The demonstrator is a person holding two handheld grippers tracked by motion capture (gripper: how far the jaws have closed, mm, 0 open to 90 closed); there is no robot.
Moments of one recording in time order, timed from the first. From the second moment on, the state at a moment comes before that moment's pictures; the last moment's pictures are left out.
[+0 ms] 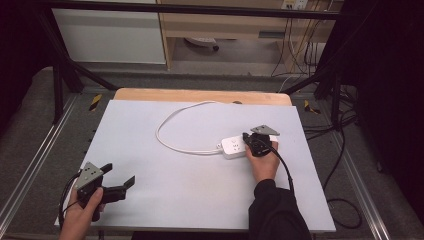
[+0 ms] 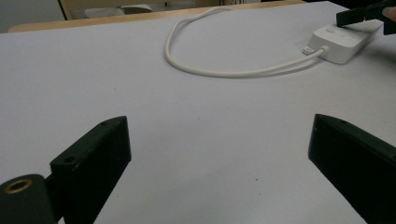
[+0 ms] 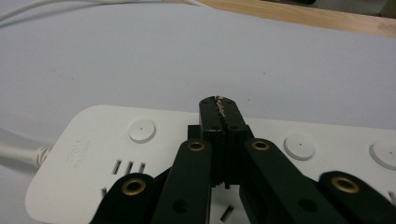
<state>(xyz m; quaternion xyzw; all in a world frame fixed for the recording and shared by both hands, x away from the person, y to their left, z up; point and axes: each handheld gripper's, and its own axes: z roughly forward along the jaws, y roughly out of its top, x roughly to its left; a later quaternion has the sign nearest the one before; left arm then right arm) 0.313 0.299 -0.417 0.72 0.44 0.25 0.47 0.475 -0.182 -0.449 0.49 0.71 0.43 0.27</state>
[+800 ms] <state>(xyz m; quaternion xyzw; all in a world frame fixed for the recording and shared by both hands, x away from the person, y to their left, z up) 0.313 0.300 -0.416 0.72 0.44 0.25 0.47 0.476 -0.184 -0.450 0.48 0.71 0.43 0.27</state>
